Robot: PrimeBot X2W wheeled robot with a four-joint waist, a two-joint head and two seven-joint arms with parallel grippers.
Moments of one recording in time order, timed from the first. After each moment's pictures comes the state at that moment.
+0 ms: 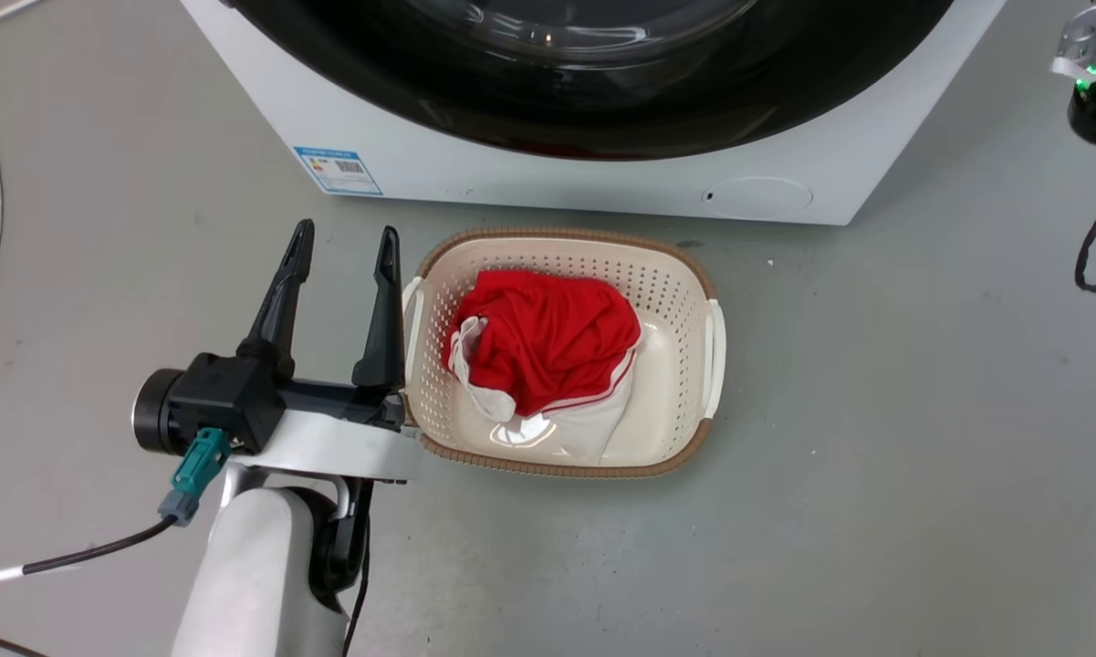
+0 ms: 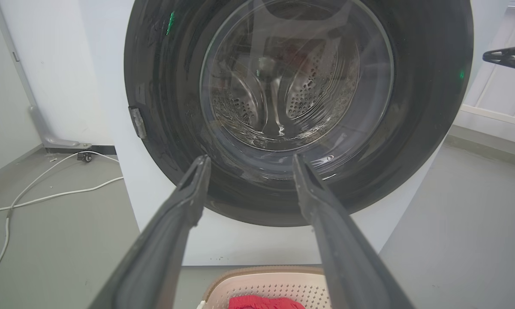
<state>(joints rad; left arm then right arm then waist) -0.32 0.05 -0.08 0.09 -0.16 -0.09 -0.26 -1.30 -0.31 0.26 1.11 1.63 0.13 0.20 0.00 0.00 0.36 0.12</state>
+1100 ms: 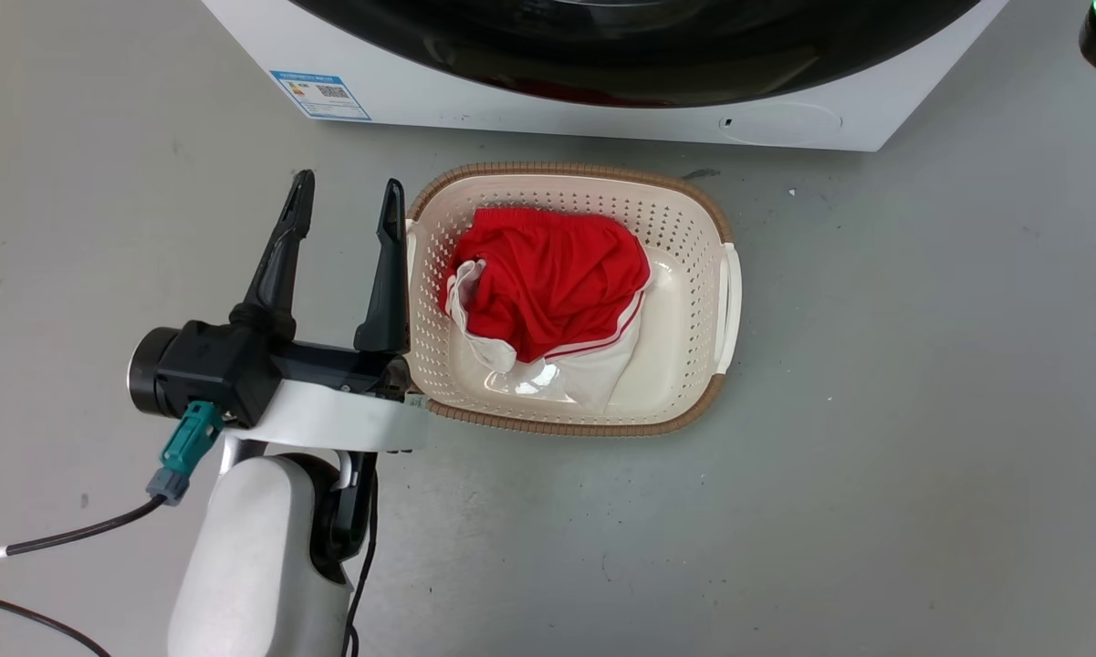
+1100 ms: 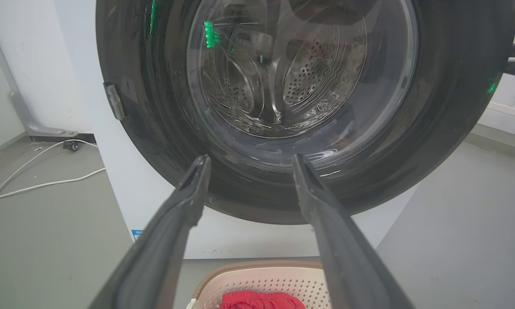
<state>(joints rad) -0.37 0.05 -0.10 0.06 -0.18 -0.09 -0.26 -1.43 -0.30 0.25 1.17 1.65 0.13 0.36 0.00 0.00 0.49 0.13</state>
